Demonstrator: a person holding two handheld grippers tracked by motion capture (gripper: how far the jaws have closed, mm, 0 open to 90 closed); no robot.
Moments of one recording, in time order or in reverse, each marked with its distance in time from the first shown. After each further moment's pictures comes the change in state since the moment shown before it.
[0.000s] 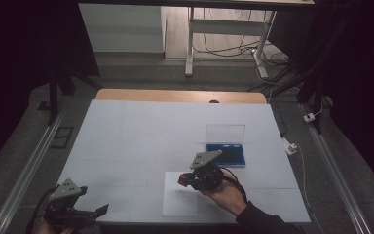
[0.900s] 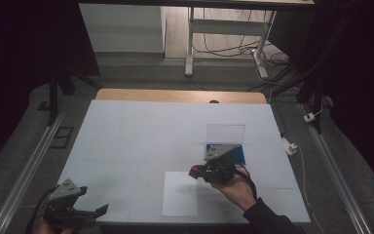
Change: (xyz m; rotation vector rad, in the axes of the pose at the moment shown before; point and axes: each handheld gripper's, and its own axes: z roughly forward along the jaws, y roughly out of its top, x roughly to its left) left arm 0.000 0.000 0.000 -0.004 -0.003 0.000; right arm -0.023 -0.008 -0.027 -0.029 -0.062 0.053
